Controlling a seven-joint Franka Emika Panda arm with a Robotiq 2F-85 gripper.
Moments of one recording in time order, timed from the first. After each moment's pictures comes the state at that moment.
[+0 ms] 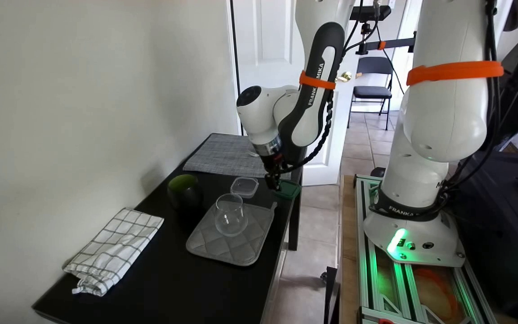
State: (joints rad) arm -0.11 0.08 -0.13 -2.74 -0.76 2.62 0.49
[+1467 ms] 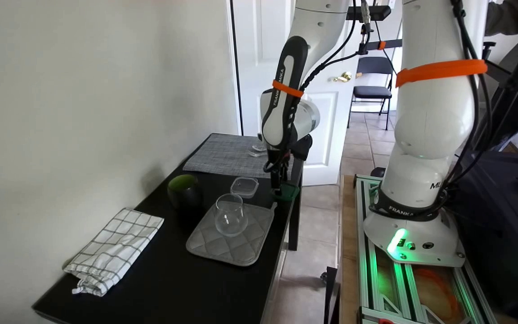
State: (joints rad) arm -0.36 0.23 -0.02 -2.74 0.02 2.89 -0.43
